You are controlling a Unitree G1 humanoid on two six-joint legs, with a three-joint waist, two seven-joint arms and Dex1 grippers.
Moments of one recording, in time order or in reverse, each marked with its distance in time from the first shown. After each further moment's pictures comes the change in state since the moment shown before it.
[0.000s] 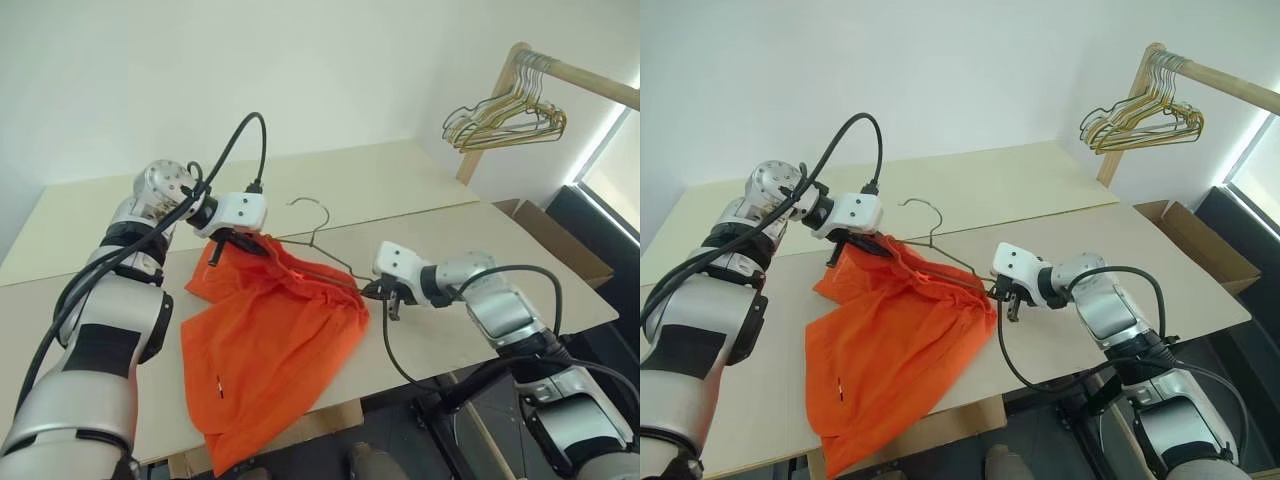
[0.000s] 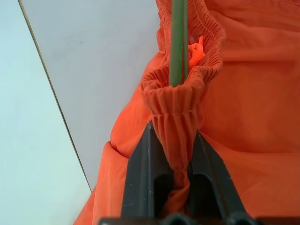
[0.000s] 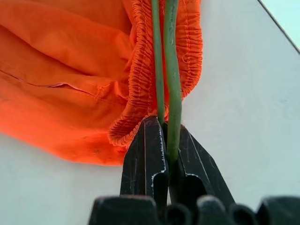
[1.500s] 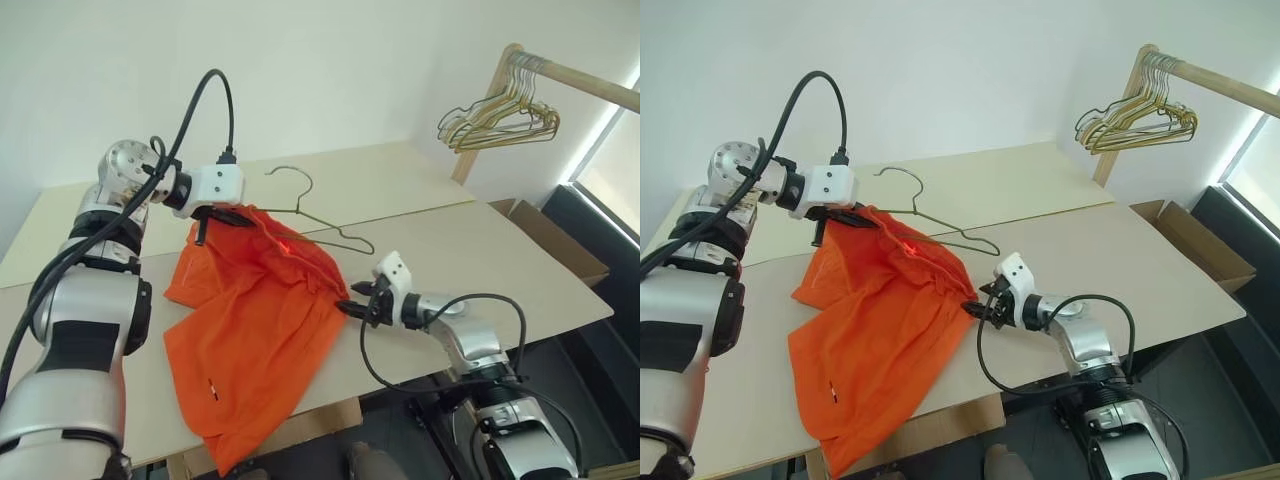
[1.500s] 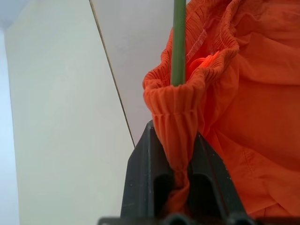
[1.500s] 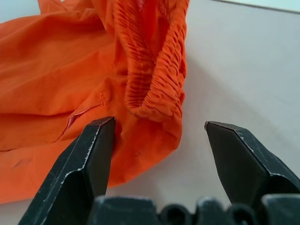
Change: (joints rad) left arm -0.040 0.067 0.130 0.024 0.037 -0.037 0.094; right arm 0.122 0.303 -0.209 0.246 0.241 0.011 -0.186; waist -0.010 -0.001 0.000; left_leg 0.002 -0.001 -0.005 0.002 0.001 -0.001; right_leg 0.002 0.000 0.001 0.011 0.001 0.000
